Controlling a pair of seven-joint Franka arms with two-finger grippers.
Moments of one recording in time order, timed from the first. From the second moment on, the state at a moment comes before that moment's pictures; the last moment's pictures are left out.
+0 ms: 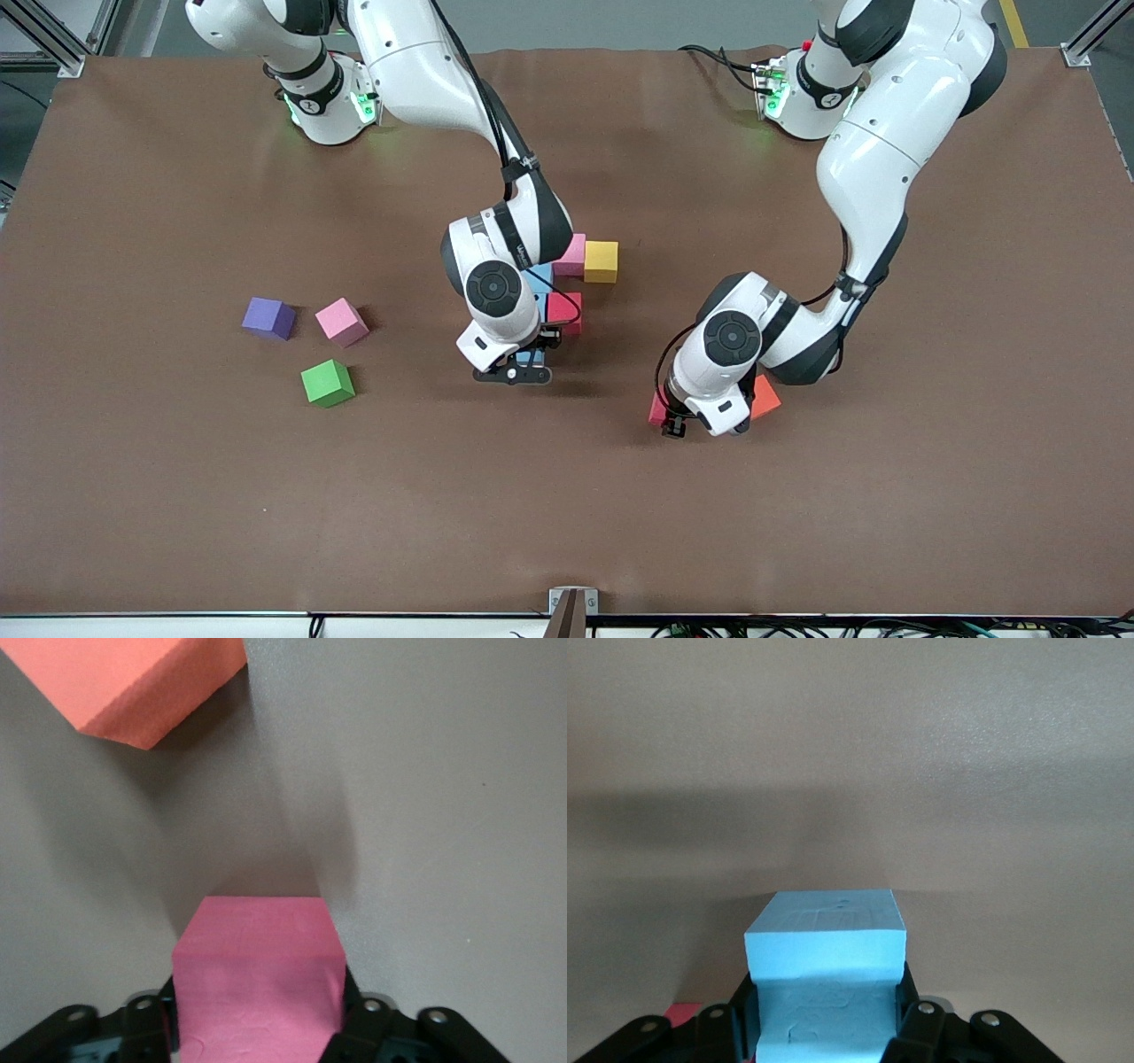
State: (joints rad) left arm -0.13 0.91 -0.46 -1.41 0.42 2.32 -2.02; right arm 1.08 0.89 -0.58 -1.41 0.60 2.07 0.38
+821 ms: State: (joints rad) left arm -0.24 0.86 -0.51 -1.44 0.42 2.17 -2.41; right arm 1.09 0.88 -0.58 -1.44 0.60 2.09 0.39
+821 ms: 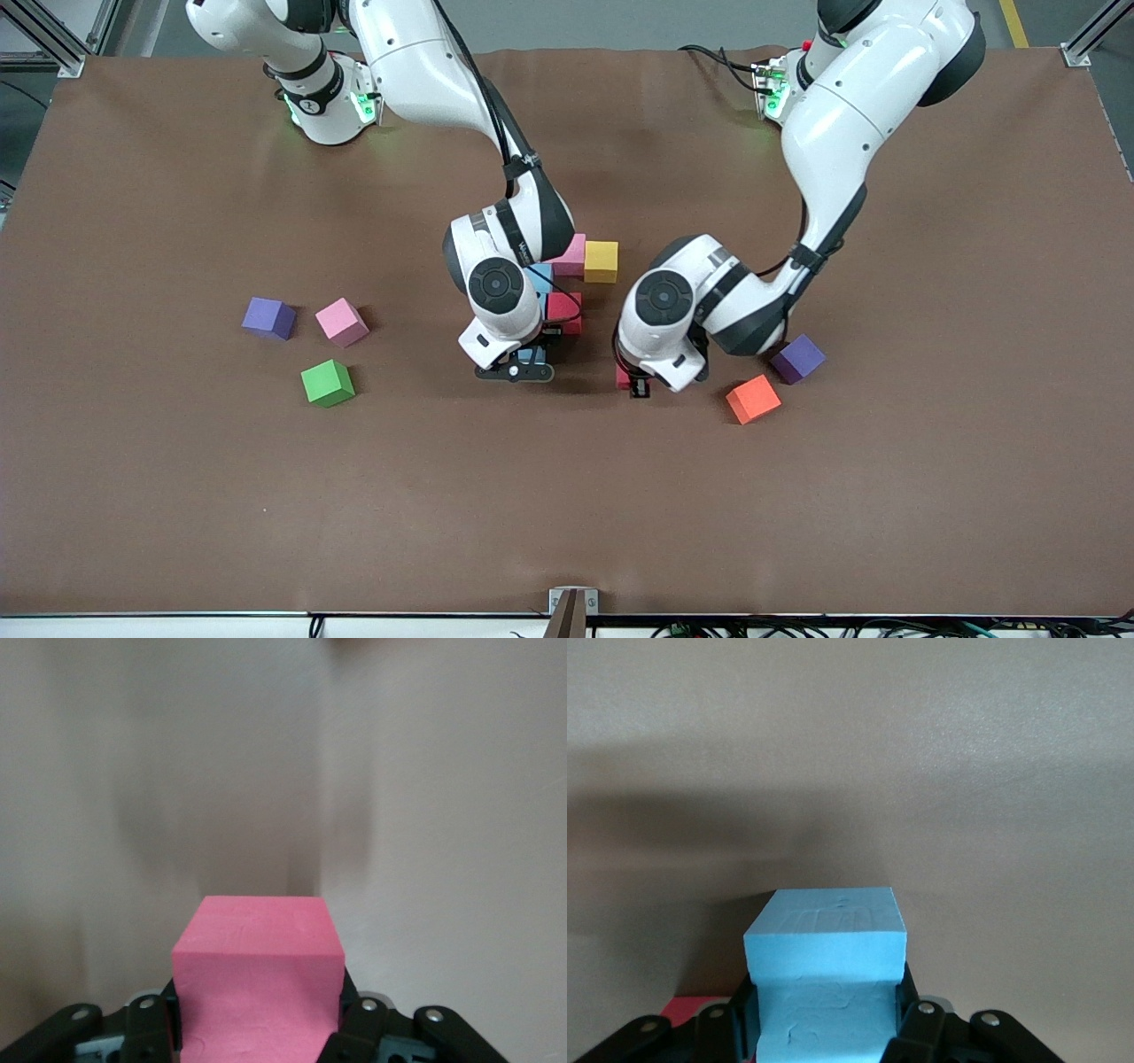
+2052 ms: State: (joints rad) left arm -0.29 0.80 -0.56 -1.59 0.42 2.20 -2.51; right arm 1.12 0.86 -0.58 -1.48 0.60 2.12 0.40
